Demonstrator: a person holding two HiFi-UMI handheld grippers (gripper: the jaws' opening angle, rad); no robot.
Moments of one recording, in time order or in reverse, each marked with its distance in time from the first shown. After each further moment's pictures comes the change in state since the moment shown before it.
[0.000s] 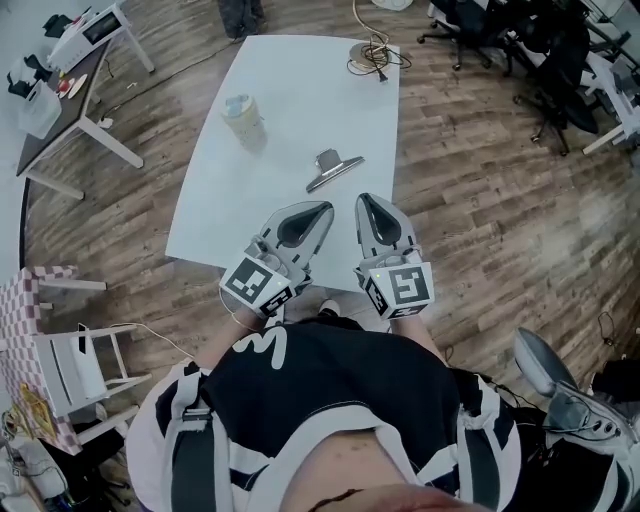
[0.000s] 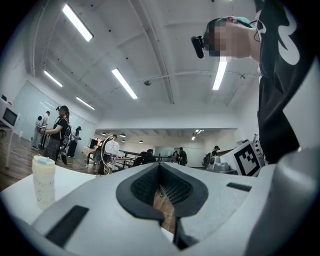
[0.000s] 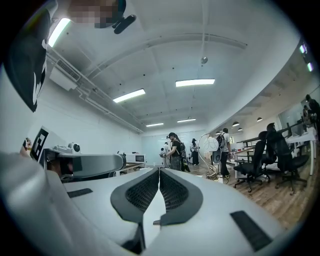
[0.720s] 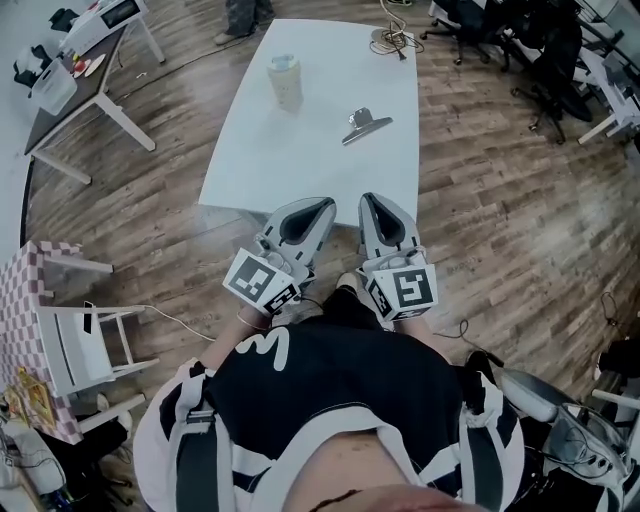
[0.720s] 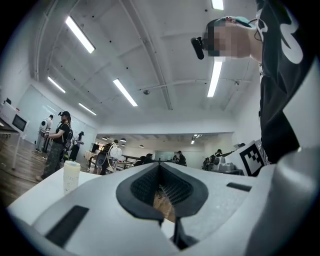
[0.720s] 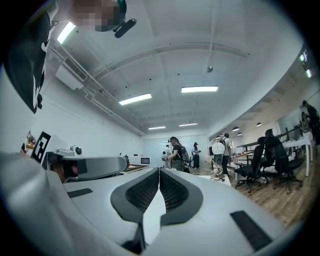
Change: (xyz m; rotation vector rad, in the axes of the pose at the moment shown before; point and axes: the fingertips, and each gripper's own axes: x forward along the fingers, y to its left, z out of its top) left arm -0.158 -0.056 0.013 0.011 -0.030 -0.004; right arm -0.082 0.151 0.003 -0.031 -0.038 -0.019
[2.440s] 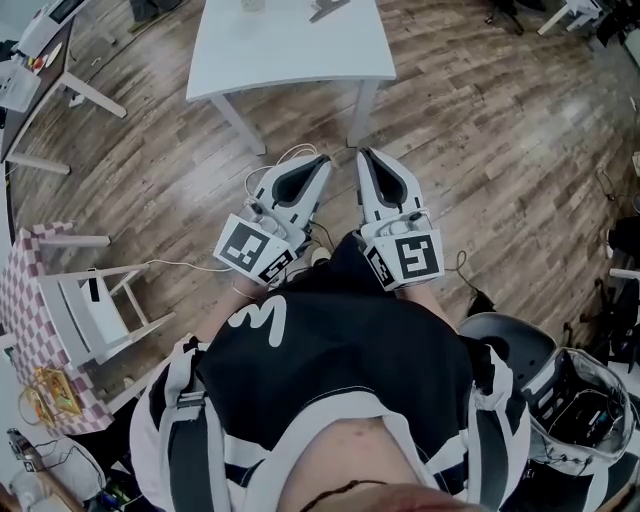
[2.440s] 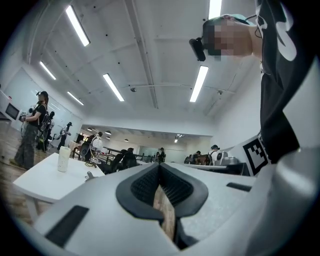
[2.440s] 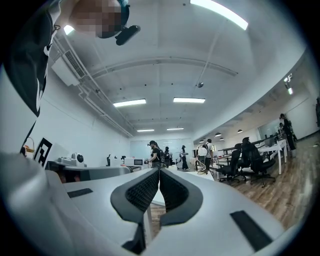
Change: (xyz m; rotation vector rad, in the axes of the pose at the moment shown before) left arm -0.197 -0.179 0.003 -0.046 0.054 -0.188; right arm -0.215 0.181 0.018 -0.004 -0.036 -0.197
